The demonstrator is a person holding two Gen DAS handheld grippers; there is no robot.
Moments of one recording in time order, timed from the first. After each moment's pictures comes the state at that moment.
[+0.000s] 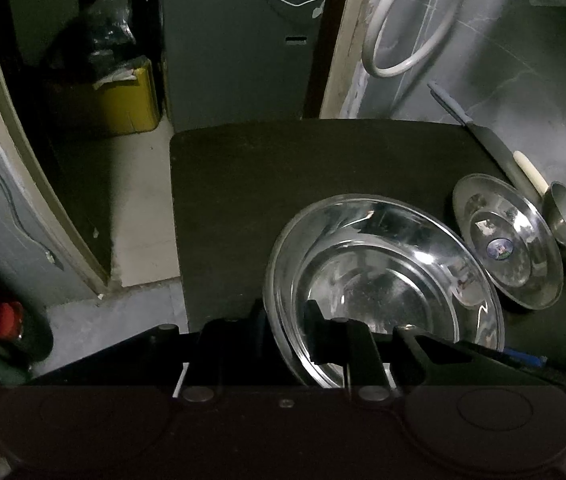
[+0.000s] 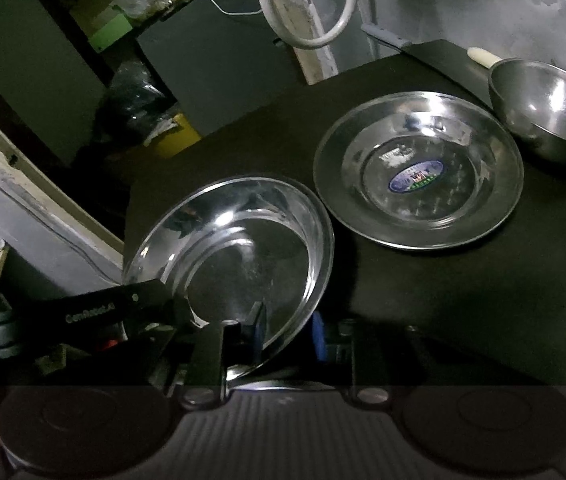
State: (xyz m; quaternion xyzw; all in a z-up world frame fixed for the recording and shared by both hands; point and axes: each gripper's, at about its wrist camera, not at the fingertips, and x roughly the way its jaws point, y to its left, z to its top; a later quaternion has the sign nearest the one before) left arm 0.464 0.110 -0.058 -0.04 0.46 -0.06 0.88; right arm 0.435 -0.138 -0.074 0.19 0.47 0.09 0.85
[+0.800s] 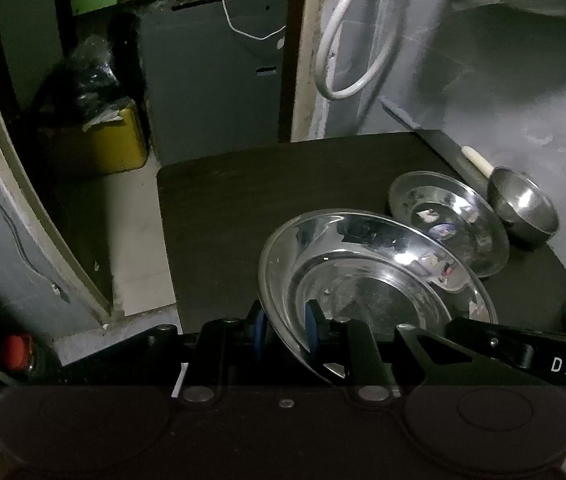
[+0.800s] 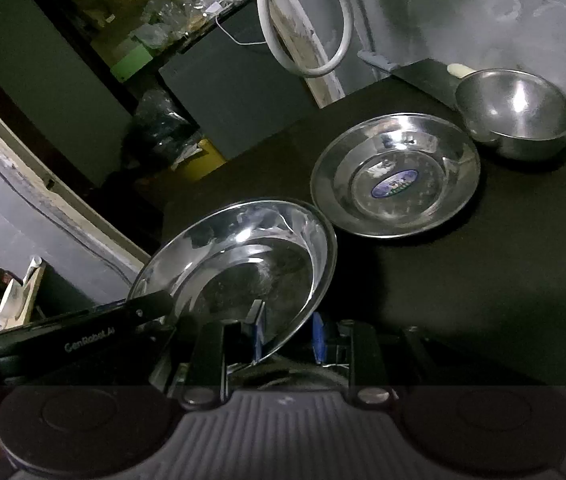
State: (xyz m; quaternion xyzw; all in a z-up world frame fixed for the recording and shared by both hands) left arm 0.406 0.088 -0.017 0.00 0.42 -0.09 0.90; right arm 0.395 -0.177 -0.052 0.23 0.44 0.11 0.86
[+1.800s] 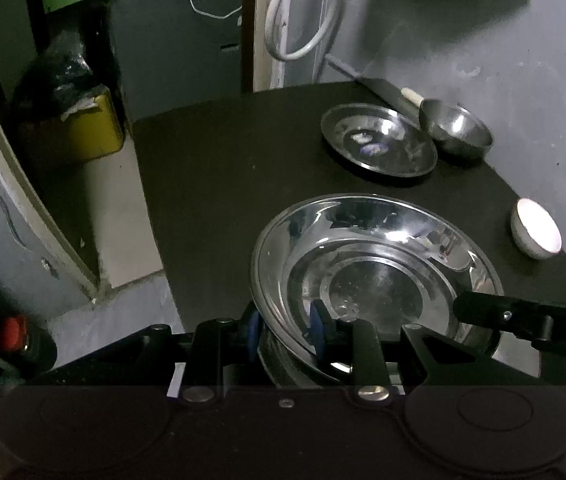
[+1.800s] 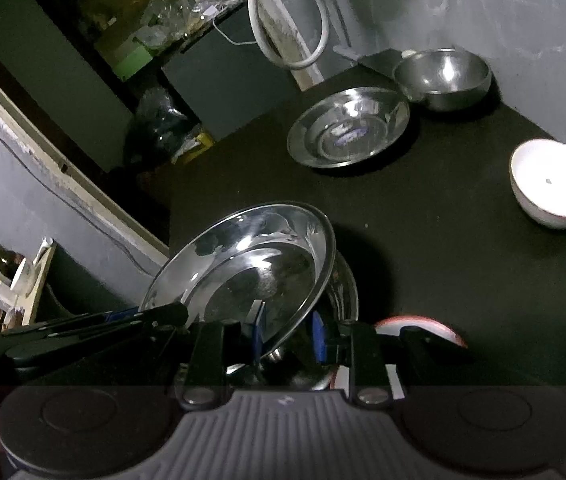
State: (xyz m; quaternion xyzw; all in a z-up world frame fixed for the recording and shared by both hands) left arm 0.304 0.070 -0.021 0.03 0.45 -0.13 0.88; right arm 0.289 -0.203 -0.038 0.24 0.44 0.11 0.86
